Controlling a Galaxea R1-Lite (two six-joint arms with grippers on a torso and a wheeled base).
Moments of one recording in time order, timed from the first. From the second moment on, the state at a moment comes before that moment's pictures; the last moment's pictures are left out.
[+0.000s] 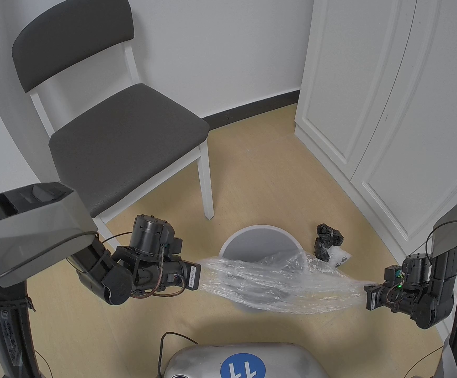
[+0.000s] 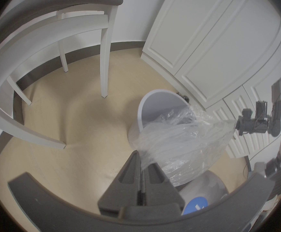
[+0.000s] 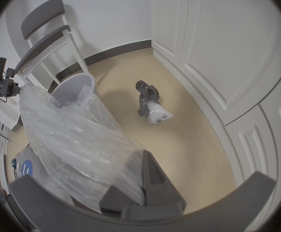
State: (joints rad) left arm -0.47 2.22 -0.83 -0.71 -0.15 -0.16; right arm 0.01 2.38 -0.17 -1.55 0.12 -0.10
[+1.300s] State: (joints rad) left arm -0.51 2.32 -0.90 -1.04 -0.11 -0.36; right arm 0.04 2.38 -0.28 -1.55 0.14 0.11
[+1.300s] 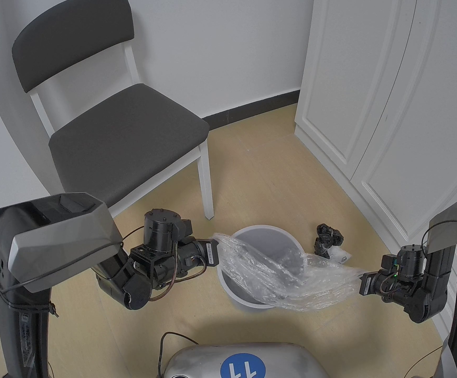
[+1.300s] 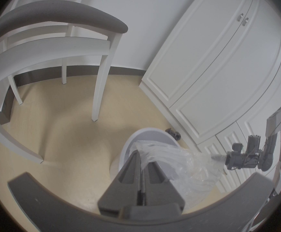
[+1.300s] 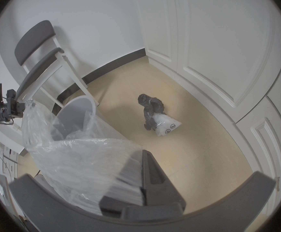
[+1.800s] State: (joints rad) left arm -0.50 2.40 -0.89 -1.05 -0.11 -0.36; right arm 0.05 2.44 -0.29 -1.55 0.15 0.12
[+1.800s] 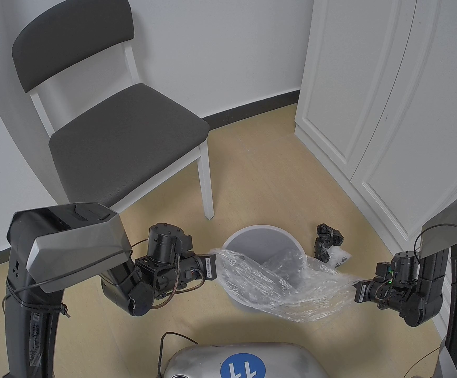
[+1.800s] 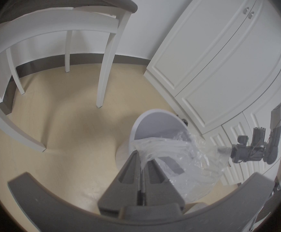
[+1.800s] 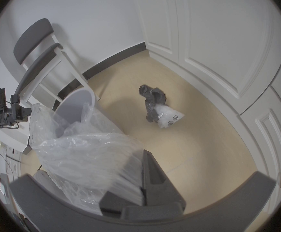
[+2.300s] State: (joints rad) left arm -0.41 2.20 -0.83 -0.50 -0.28 -0.08; right arm 0.06 2.43 -0.19 -1.55 0.16 0.02
